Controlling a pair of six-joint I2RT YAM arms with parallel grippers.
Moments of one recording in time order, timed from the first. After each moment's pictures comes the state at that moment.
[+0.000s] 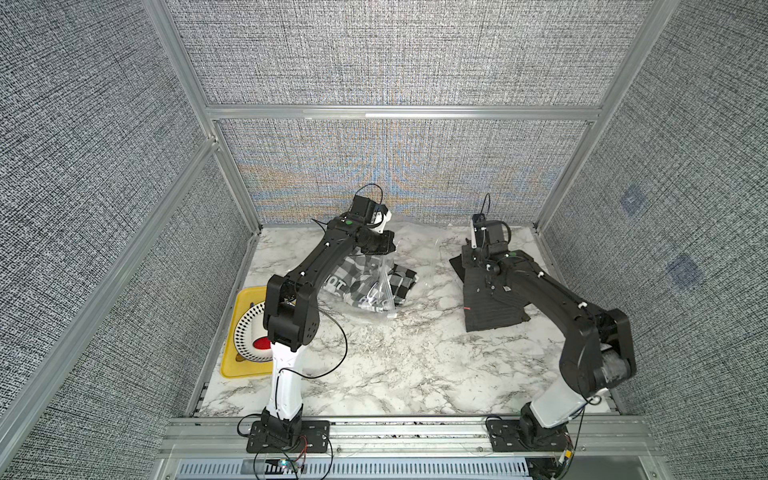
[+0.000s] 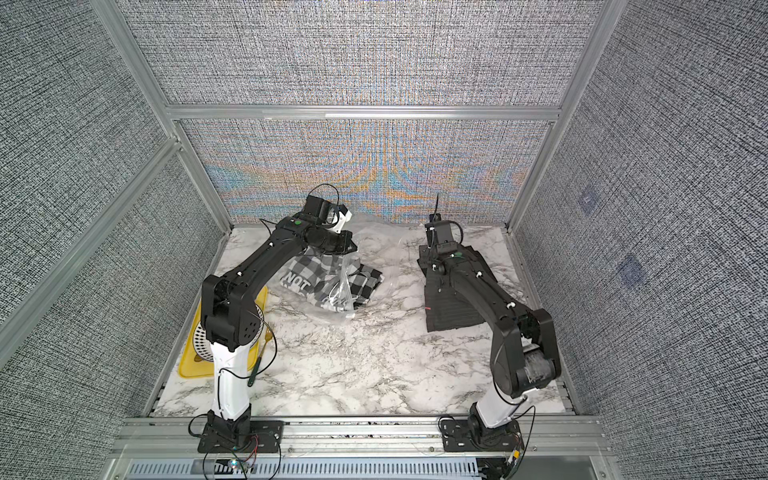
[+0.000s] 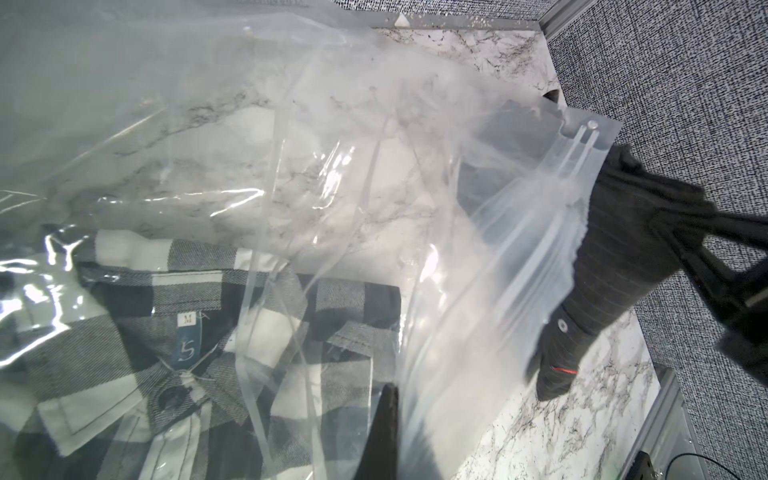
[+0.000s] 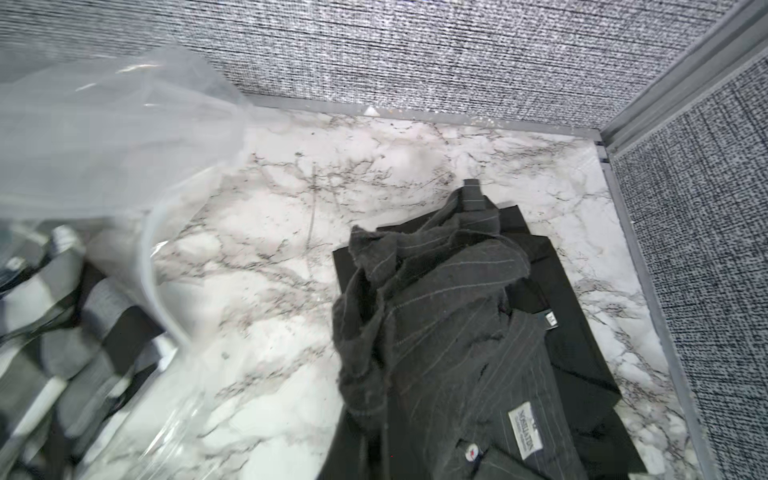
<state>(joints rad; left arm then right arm) -0.43 2.12 1.97 -0.75 0.46 -0.25 0.33 1.61 1.28 -0.38 0.27 0.10</state>
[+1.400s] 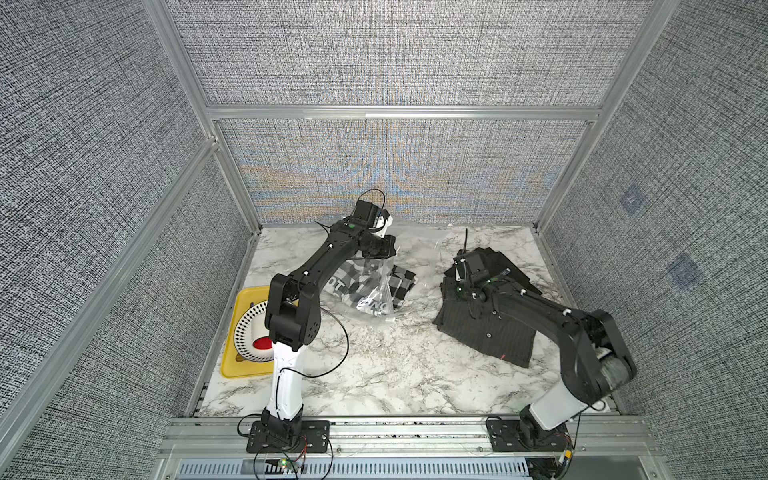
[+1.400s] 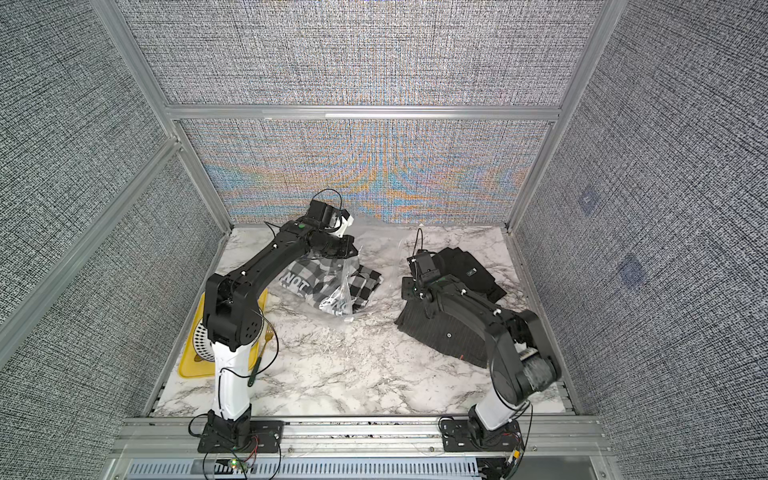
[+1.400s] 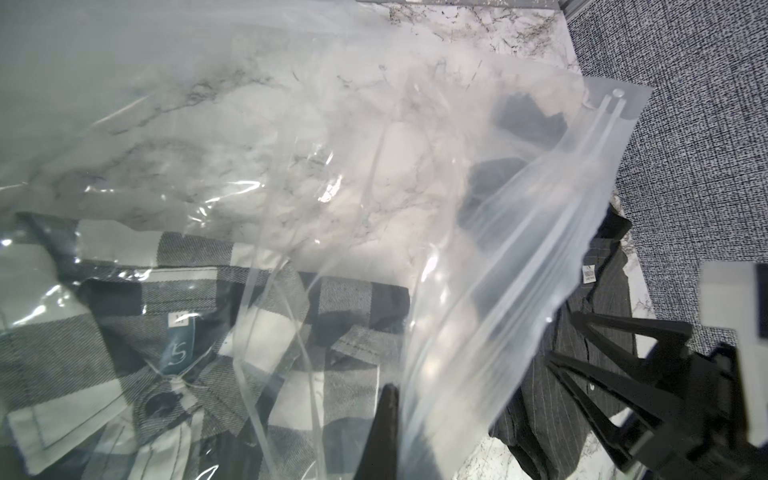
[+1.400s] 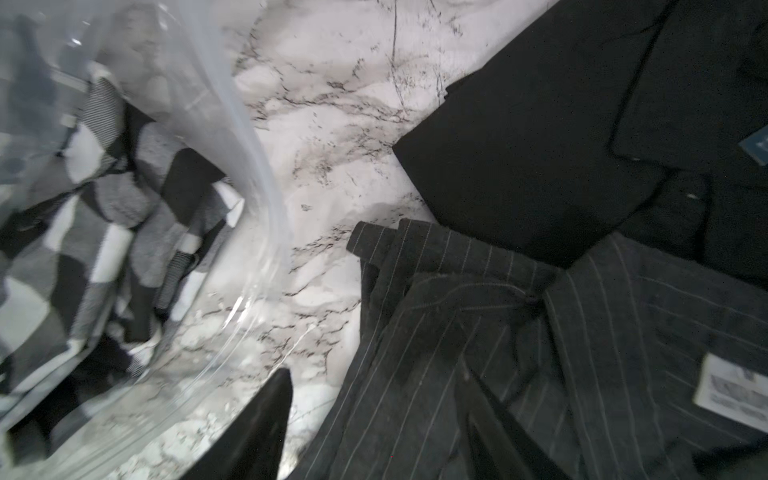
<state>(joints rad) -0.44 2.14 1.95 -0.73 0.44 -0.25 0.43 1.68 1.08 -0.36 0.14 0.39</state>
